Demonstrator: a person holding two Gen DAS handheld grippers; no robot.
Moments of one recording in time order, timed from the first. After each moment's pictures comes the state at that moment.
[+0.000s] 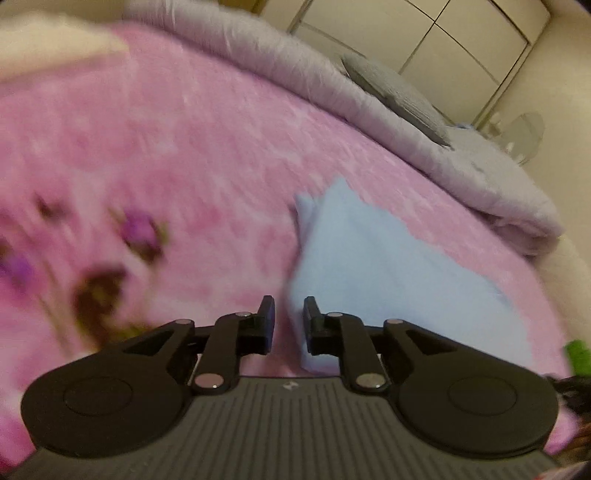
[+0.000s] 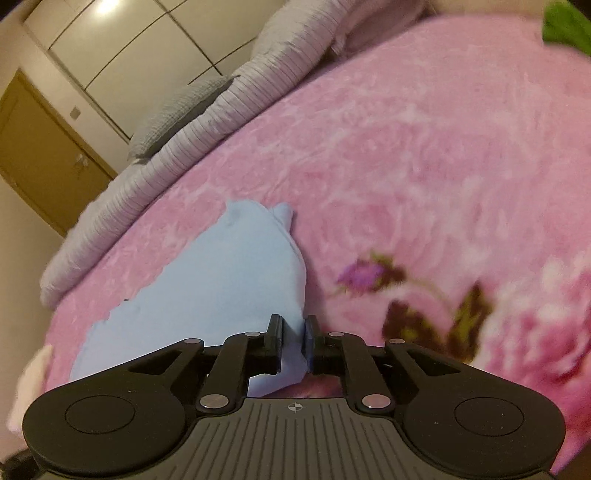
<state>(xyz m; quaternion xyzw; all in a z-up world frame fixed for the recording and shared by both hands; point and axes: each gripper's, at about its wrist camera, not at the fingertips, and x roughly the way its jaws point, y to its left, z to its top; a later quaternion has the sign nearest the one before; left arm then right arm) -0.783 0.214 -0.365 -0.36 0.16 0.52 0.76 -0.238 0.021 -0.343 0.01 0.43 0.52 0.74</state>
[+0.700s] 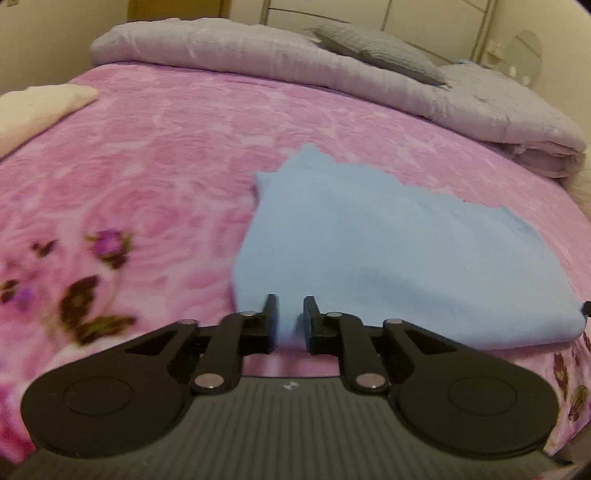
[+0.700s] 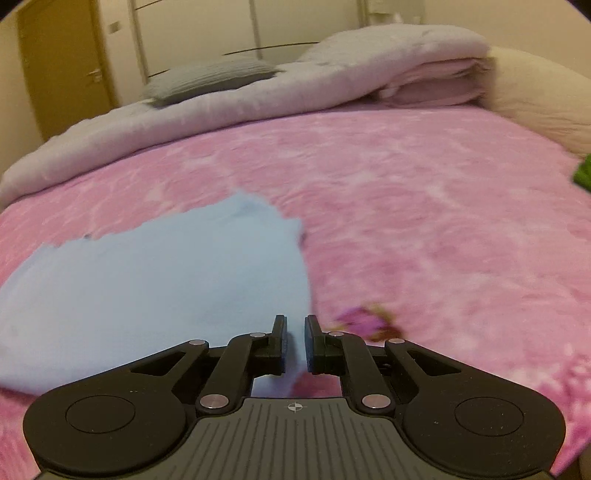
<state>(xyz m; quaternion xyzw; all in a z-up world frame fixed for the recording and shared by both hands) -0.721 0.175 -0.347 -0.30 0.27 0.54 0.74 -0.289 0.041 -0.334 -0.14 0.34 0.53 0.77</state>
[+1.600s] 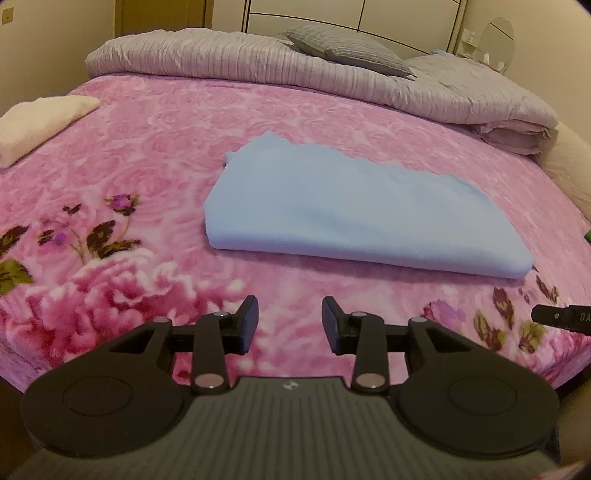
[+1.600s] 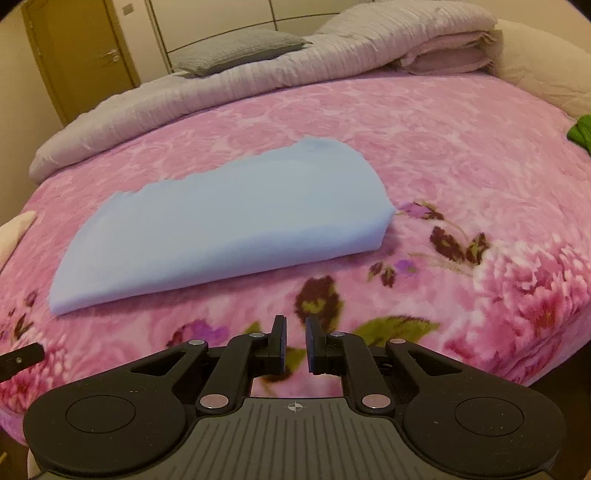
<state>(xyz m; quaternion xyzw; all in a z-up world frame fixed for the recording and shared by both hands) -0.709 0.064 -0.315 -0.28 0.28 0.52 0.76 -0.393 -0.027 -0.309 -0.16 0.39 0.54 0.73</state>
